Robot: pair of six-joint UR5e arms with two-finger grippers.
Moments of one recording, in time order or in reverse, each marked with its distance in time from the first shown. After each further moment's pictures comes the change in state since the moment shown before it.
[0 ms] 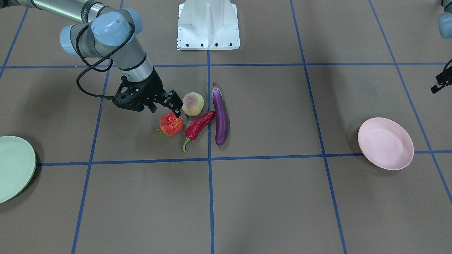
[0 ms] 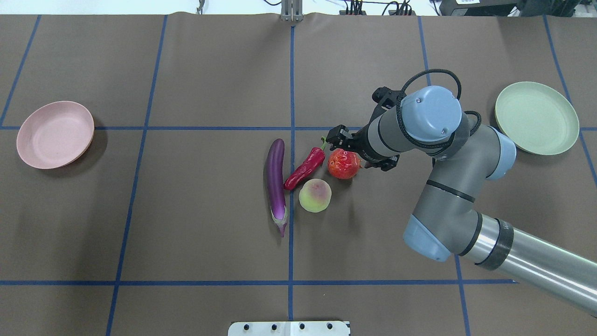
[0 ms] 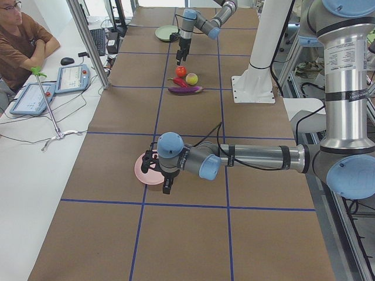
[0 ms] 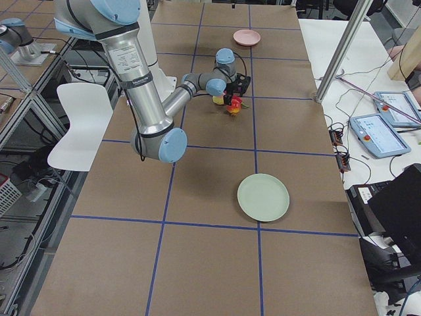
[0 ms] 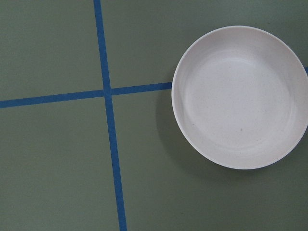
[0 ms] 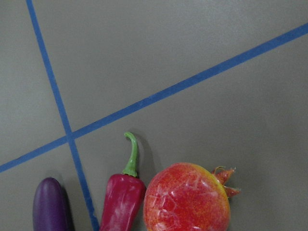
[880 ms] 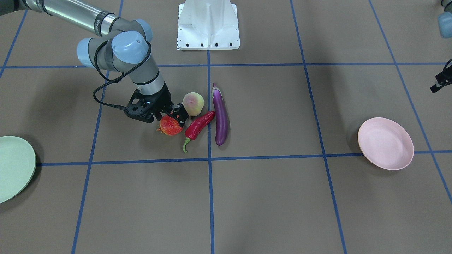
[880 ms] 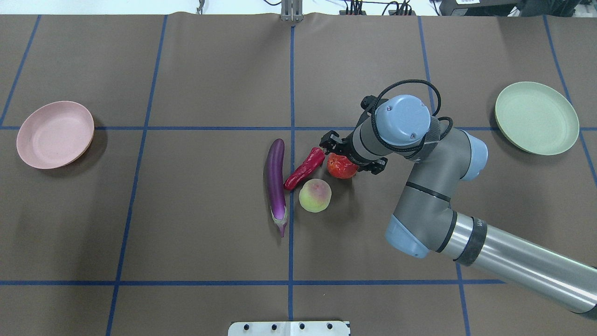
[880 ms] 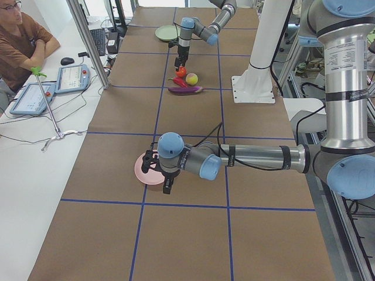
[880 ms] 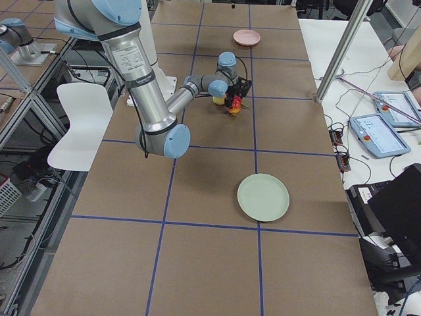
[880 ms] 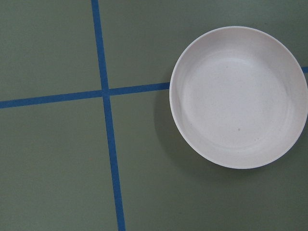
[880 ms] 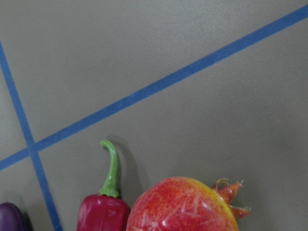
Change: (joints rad) left arm 0.000 0.003 -0.002 -0.002 -0.002 0.000; right arm -0.022 0.057 -0.120 0.007 -0.025 0.028
